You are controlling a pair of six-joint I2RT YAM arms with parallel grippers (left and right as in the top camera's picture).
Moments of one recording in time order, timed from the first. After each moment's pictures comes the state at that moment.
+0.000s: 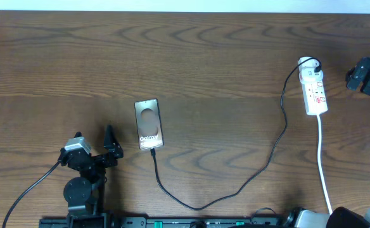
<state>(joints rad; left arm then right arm) 0.08 0.01 0.02 -0.11 -0.01 -0.30 -0.43 1.49 1.84 -1.38 -0.15 0.06</state>
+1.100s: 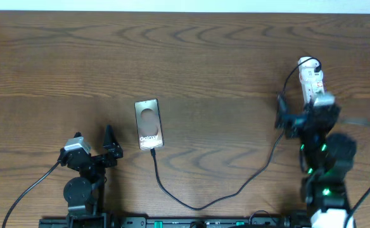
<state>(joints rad) 0.08 0.01 0.02 -0.12 -0.02 -0.30 -0.04 0.68 0.31 0.23 -0.13 -0.07</state>
